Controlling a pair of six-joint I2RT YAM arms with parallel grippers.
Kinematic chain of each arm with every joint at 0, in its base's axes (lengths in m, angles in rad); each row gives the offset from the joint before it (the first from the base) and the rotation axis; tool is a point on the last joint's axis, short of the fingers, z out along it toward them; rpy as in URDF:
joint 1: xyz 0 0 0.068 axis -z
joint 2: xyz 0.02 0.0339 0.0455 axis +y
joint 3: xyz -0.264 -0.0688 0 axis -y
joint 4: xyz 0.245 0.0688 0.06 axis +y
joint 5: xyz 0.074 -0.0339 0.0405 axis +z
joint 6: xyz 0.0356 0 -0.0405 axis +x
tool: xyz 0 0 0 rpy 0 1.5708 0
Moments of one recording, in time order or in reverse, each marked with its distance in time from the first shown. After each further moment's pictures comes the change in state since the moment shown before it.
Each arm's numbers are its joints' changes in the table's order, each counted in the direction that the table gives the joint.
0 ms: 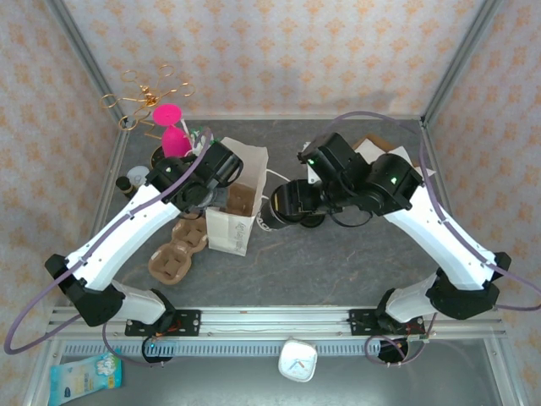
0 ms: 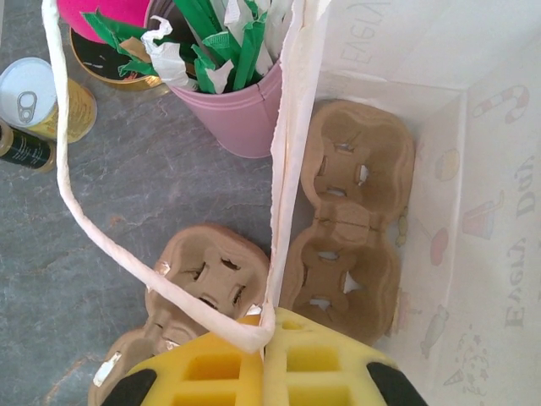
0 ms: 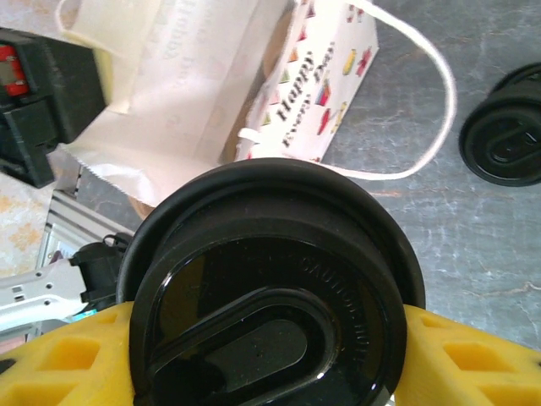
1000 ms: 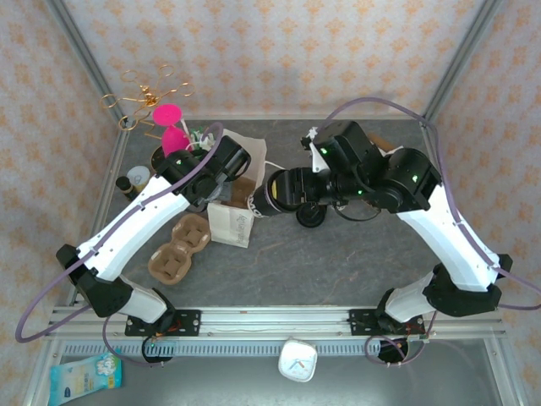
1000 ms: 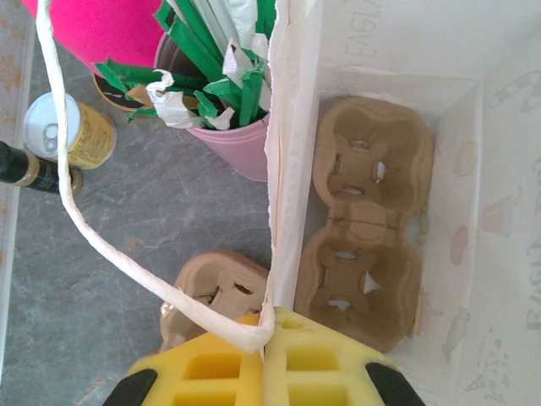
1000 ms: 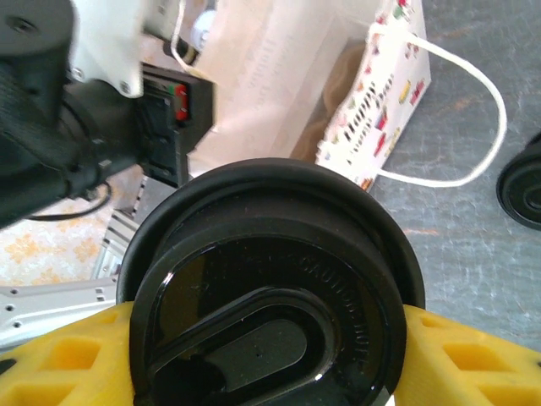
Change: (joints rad) left arm 0.000 0.073 0.063 -0.004 0.049 0.034; right arm -0.008 0.028 0.186 0.012 0.002 -0.001
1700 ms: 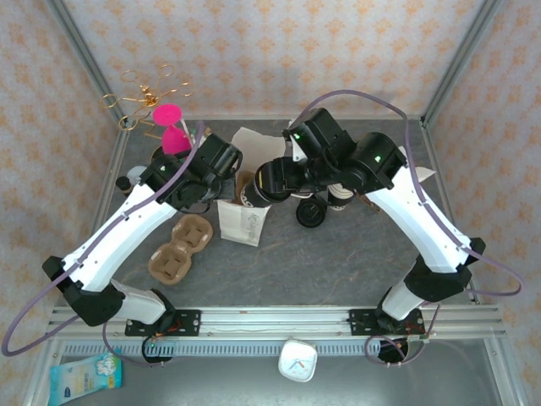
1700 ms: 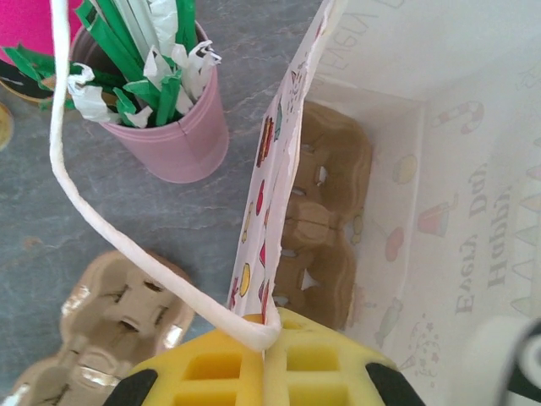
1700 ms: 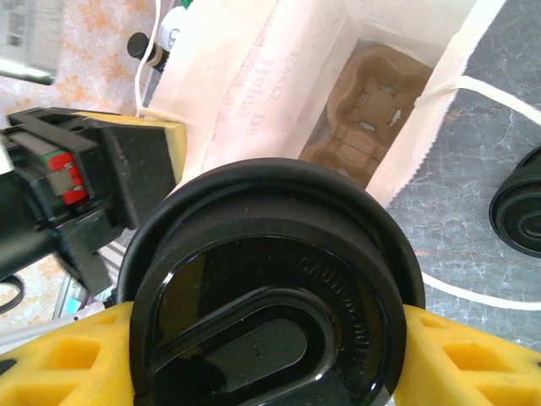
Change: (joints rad) left arm 0.012 -0.079 0.000 -0.089 -0.158 -0.096; right arm 0.044 0.153 0.062 -0.004 0.007 -0.045
